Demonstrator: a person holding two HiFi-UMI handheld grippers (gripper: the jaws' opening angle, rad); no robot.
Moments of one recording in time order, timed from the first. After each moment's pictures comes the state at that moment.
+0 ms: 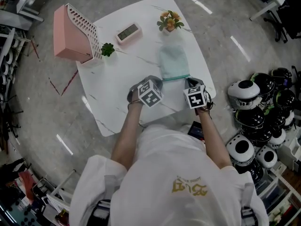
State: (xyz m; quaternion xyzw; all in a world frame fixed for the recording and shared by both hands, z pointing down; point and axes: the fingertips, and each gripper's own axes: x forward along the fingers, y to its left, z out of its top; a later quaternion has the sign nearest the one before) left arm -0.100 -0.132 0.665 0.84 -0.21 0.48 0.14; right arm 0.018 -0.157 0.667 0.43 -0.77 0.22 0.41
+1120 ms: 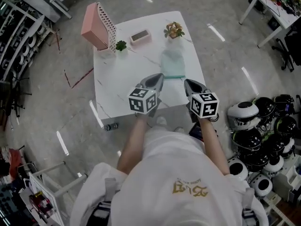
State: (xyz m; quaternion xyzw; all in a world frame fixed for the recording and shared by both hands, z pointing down) left arm -0.073 -0.103 0.468 0.82 -0.51 0.07 0.25; right arm 0.031 -0.106 0.491 0.39 -0.88 0.24 0.15
